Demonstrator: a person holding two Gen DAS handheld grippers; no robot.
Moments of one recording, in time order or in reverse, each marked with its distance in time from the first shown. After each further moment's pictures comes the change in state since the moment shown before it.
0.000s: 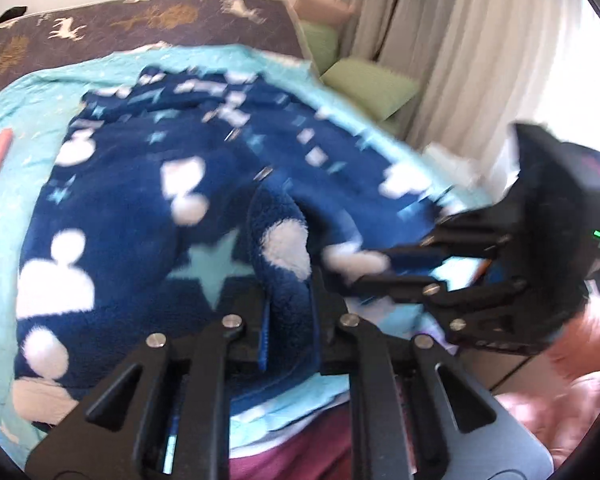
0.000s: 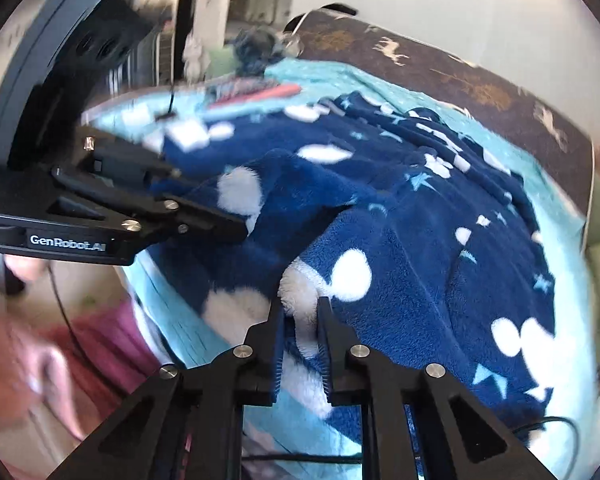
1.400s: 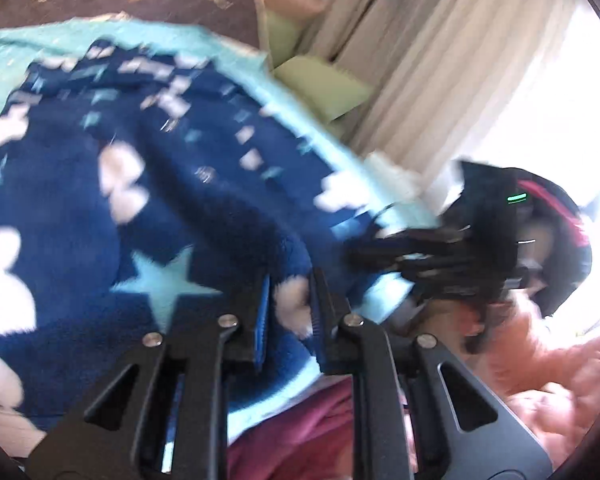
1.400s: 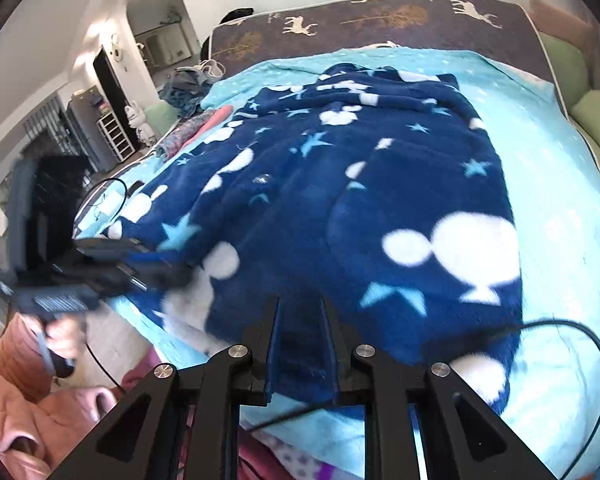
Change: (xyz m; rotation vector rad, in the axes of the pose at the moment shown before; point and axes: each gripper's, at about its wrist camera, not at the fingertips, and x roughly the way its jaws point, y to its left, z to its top) left arm 0.014 0.001 0.015 -0.079 0.040 -0.274; right arm -0.034 -0.087 -0.030 0.406 0.047 0.032
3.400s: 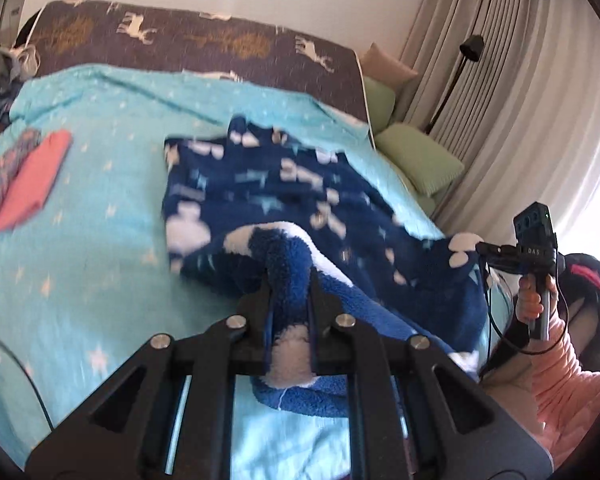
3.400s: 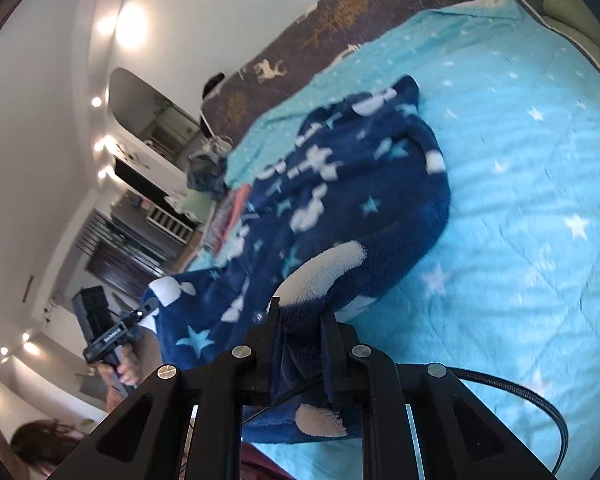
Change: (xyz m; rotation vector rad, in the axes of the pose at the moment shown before) left arm -0.085 0.094 0.090 -0.105 -0.184 0.373; right arm -0.033 -0.132 0.101 0.377 -0.090 0.354
